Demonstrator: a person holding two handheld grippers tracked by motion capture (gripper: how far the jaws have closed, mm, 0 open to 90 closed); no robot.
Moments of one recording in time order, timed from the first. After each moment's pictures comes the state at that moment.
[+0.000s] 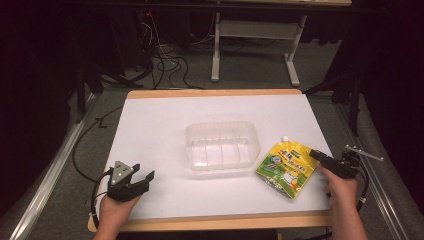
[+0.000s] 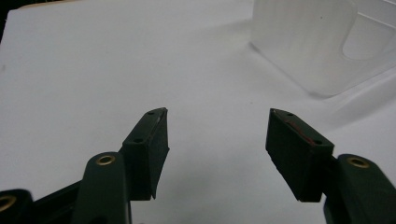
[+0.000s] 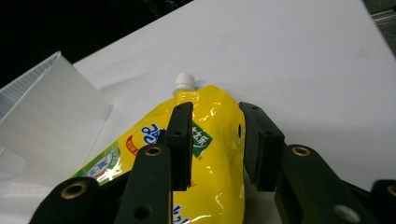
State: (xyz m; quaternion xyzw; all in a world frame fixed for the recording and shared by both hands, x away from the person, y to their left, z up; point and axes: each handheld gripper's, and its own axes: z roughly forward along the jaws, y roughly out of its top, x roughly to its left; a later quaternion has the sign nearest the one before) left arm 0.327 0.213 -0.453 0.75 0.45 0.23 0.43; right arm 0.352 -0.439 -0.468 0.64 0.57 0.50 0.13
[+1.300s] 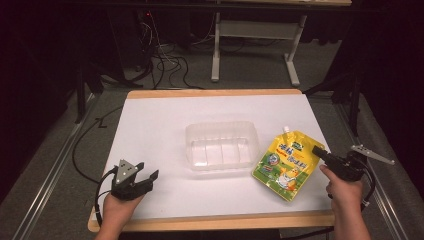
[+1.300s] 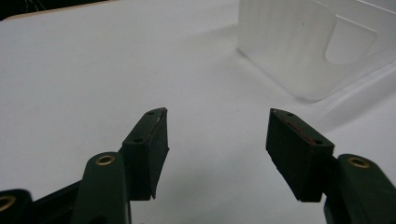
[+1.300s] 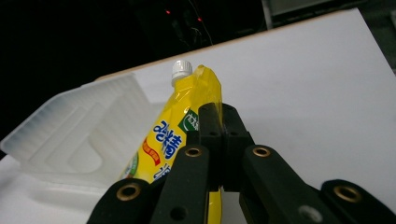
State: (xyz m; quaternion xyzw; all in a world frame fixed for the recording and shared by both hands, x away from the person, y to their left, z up) left arm 0.329 0.202 -0.449 0.75 0.43 0.23 0.43; right arm 0.320 -0.411 -0.415 0.57 0.59 0.54 0.19
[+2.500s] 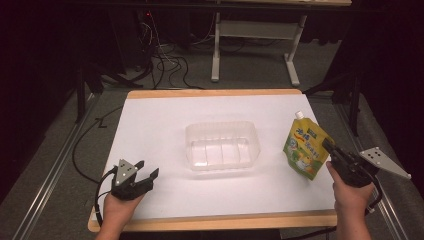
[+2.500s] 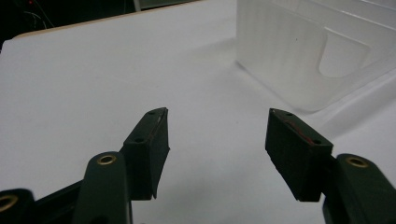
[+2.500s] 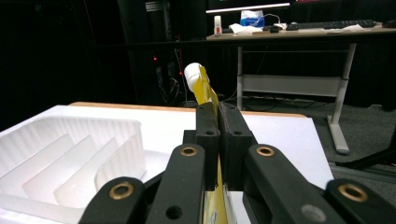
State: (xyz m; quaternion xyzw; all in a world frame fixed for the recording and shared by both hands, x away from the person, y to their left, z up) left arm 0.326 0.201 -0.445 0.75 0.42 0.25 0.45; right arm 0.287 -0.386 -0.372 0.49 0.59 0.53 0.36
